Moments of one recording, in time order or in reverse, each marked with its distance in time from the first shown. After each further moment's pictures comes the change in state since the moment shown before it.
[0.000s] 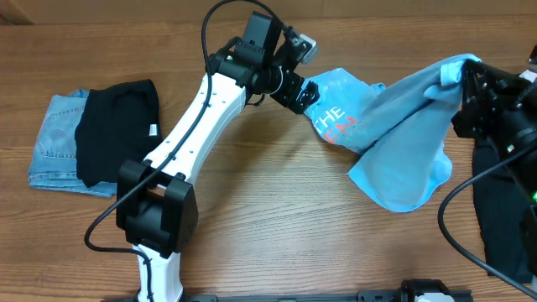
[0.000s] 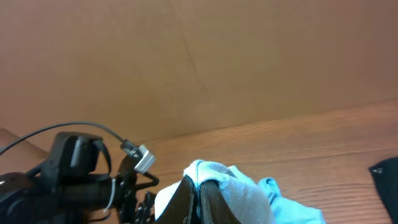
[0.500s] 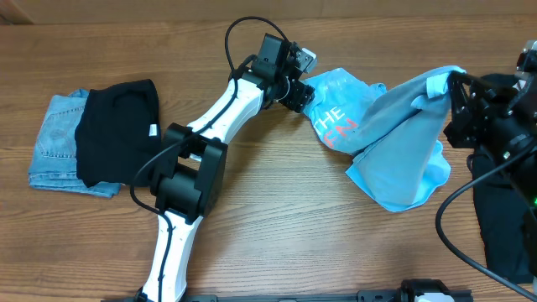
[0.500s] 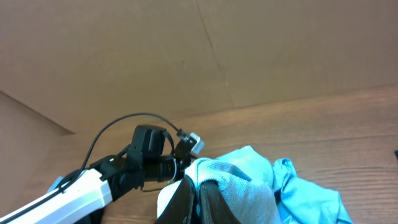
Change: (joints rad) left arm -0.001 0.303 0.005 0.316 -0.077 -0.013; right arm 0.000 0.000 0.005 -0.076 -0.079 0.000
